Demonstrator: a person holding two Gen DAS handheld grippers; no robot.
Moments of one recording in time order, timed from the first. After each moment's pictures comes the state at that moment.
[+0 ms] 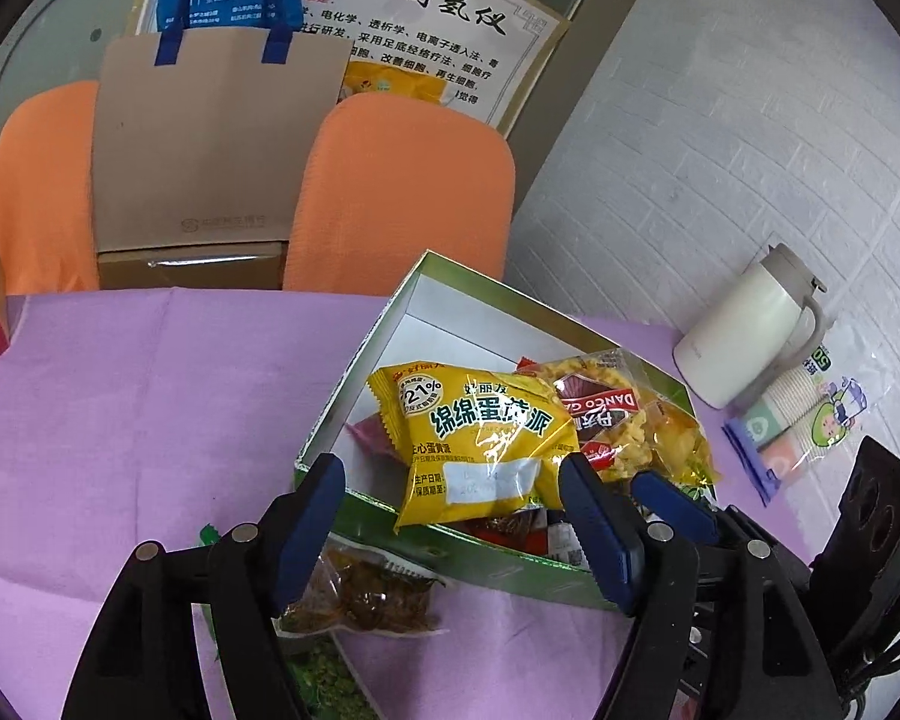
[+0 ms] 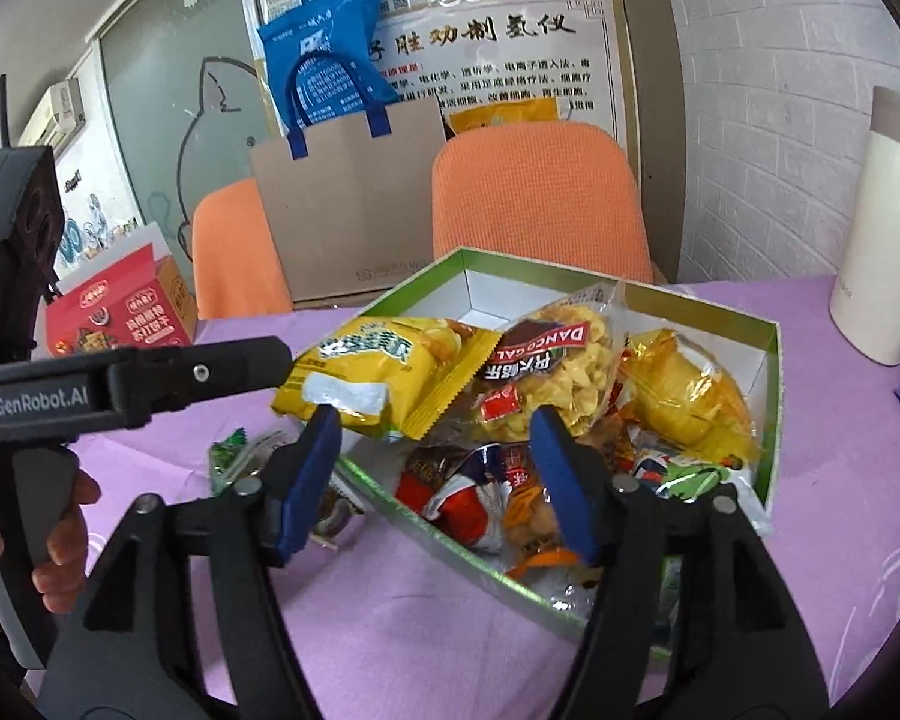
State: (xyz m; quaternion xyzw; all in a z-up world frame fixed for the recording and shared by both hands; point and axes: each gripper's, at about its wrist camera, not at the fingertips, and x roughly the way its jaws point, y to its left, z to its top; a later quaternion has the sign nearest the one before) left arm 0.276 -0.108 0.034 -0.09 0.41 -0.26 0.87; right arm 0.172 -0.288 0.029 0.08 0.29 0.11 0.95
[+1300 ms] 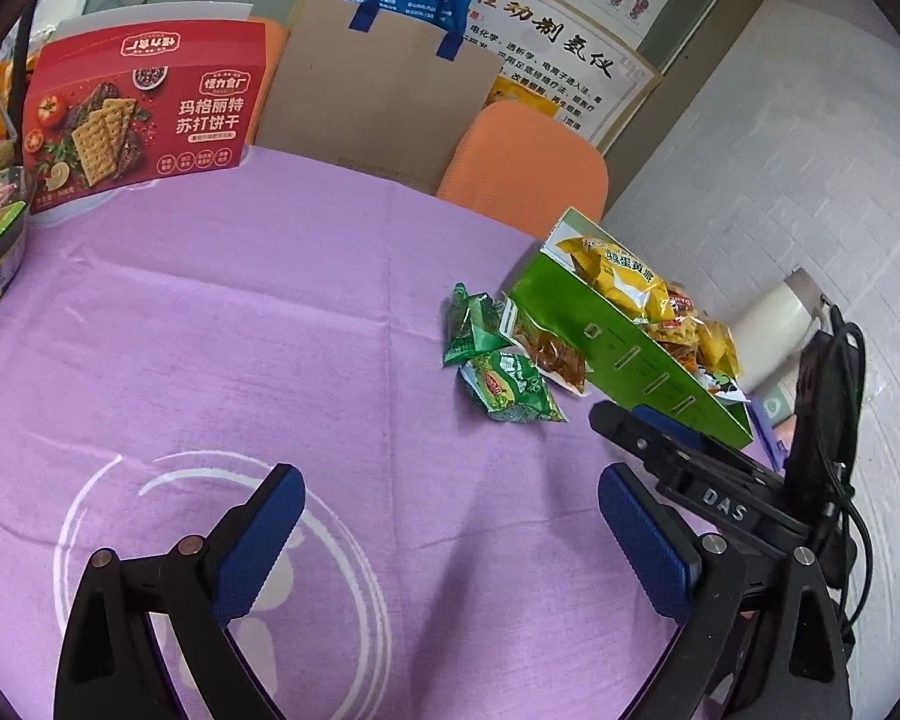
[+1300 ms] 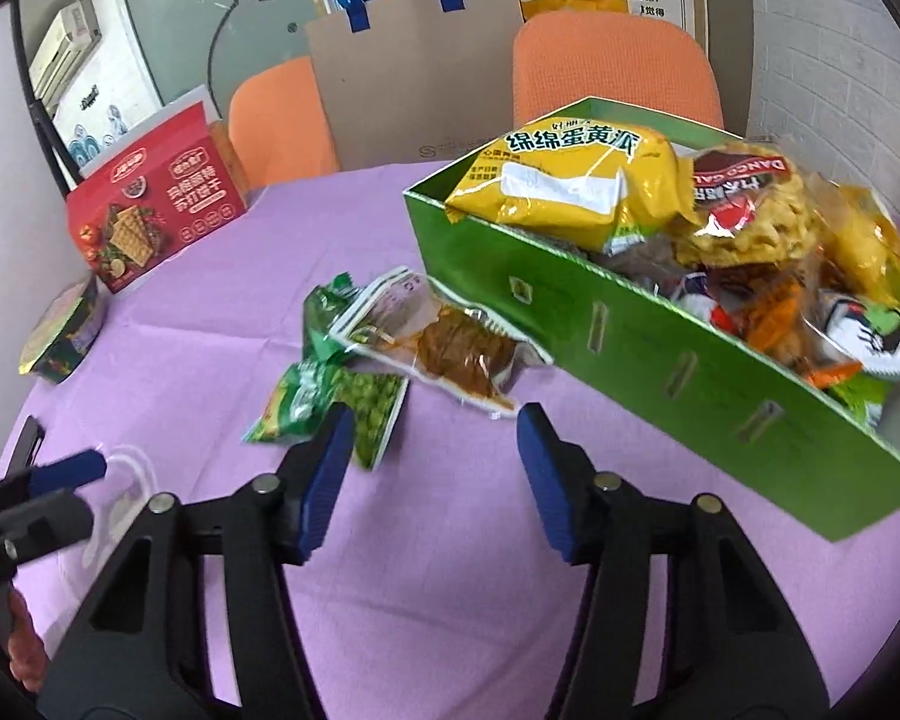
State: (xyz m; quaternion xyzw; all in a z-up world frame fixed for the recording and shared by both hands) left arm 0.136 0.044 -0.013 -0.17 0.41 -0.18 0.88; right arm 0.175 -0.193 -0.020 0.06 0.41 0.14 0.90
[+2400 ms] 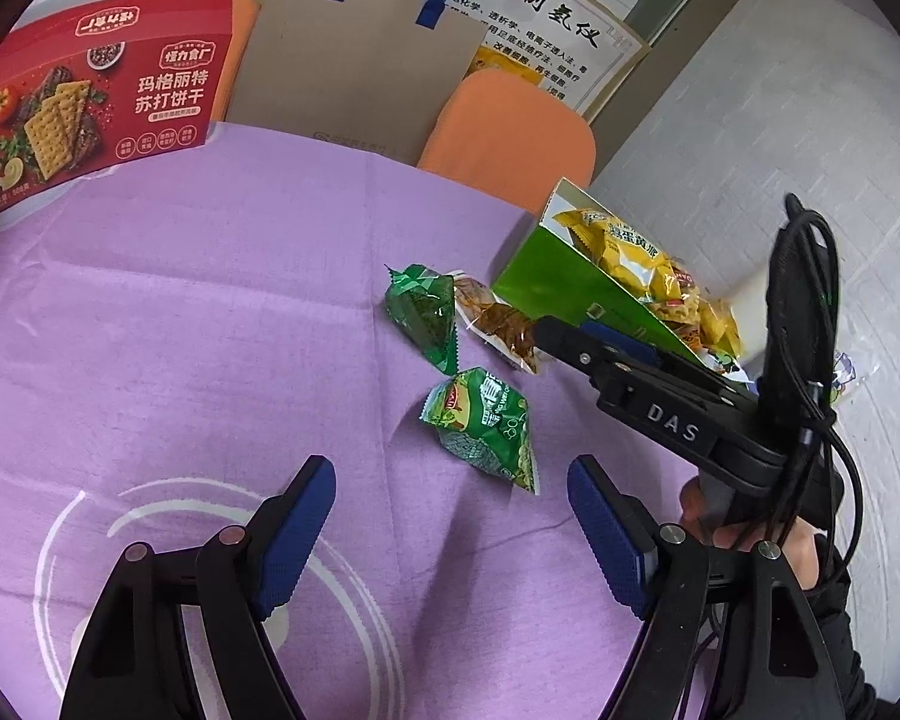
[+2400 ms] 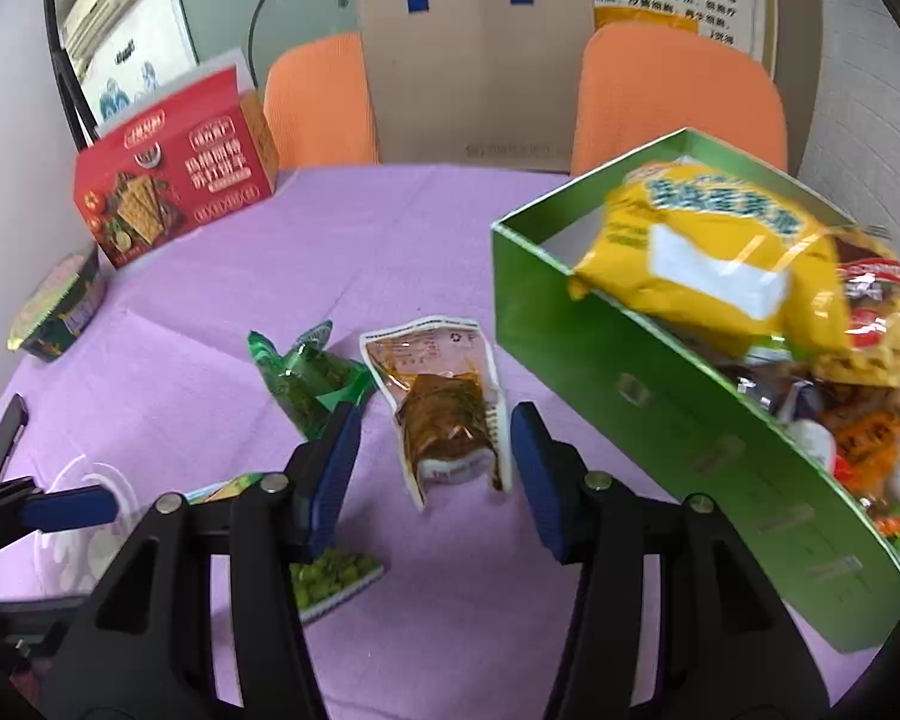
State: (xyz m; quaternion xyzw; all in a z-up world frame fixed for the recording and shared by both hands) left arm 0.161 0.036 -0.026 -0.16 0.44 -0.21 0.86; right arm 0.219 -0.150 -0.031 0.00 0.41 0.19 0.89
